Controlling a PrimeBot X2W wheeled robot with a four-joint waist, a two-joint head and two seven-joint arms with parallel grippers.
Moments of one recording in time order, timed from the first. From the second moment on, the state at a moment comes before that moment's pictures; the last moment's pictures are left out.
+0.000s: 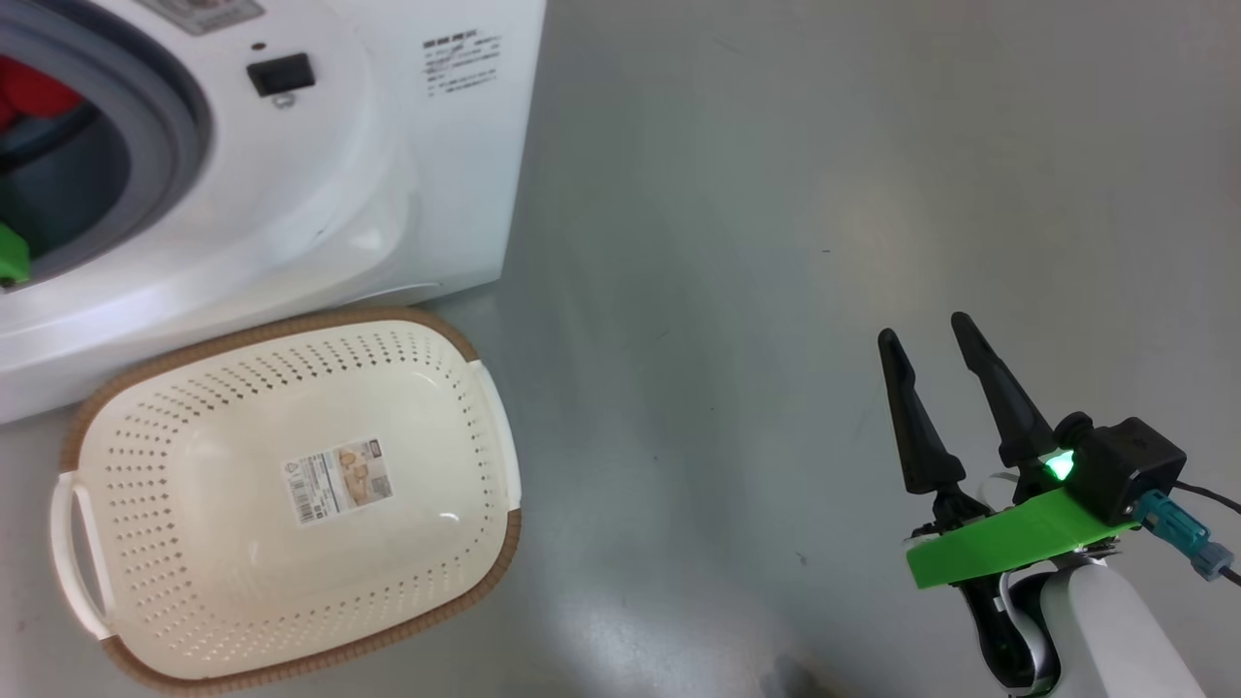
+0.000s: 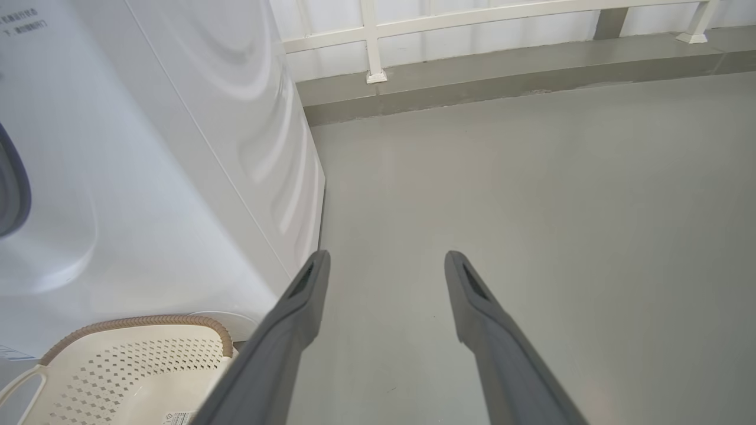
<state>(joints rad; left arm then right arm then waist) -1.11 0.40 -0.13 1.10 -0.52 -0.13 -0.26 -0.22 -0.04 0.08 0.18 0.36 0.13 -0.26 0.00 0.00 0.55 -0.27</state>
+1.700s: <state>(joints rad) -0.92 0.31 0.00 0.91 -0.45 -0.13 -0.26 -0.21 -0.05 0.09 0.18 0.35 0.13 -0.26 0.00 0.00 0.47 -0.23</state>
